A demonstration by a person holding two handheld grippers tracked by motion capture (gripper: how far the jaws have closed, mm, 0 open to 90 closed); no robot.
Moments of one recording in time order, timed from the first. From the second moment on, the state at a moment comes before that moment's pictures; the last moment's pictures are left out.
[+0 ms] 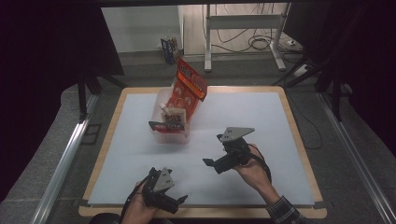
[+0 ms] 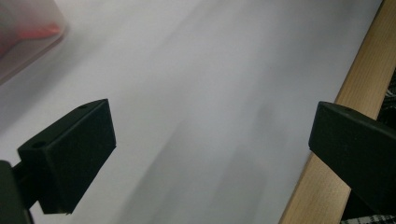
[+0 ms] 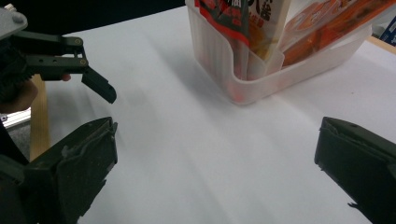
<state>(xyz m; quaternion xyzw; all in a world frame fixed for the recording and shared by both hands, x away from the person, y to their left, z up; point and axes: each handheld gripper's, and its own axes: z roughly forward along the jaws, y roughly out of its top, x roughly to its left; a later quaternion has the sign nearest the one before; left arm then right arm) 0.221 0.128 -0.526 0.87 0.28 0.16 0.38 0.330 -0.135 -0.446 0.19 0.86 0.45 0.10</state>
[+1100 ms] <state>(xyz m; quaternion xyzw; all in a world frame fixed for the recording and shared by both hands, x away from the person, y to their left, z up) 0.221 0.127 -0.526 0.87 0.28 0.16 0.38 0.303 -0.184 -0.462 0.23 0.87 0.43 0.12</state>
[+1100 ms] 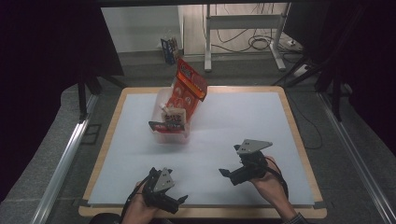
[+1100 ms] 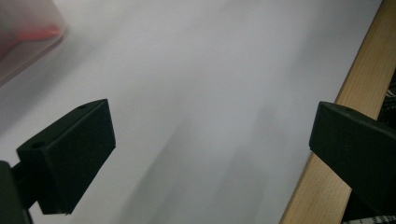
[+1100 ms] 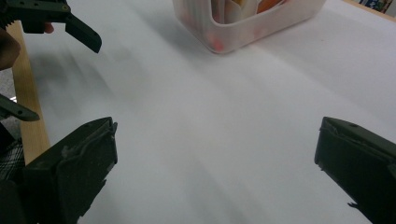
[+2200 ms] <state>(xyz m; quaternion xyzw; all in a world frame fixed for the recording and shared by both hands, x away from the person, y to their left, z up) 0.223 0.130 -0.526 0.86 0.30 0.17 0.38 0.276 -0.246 -0.475 0.29 0.85 0.41 0.16</state>
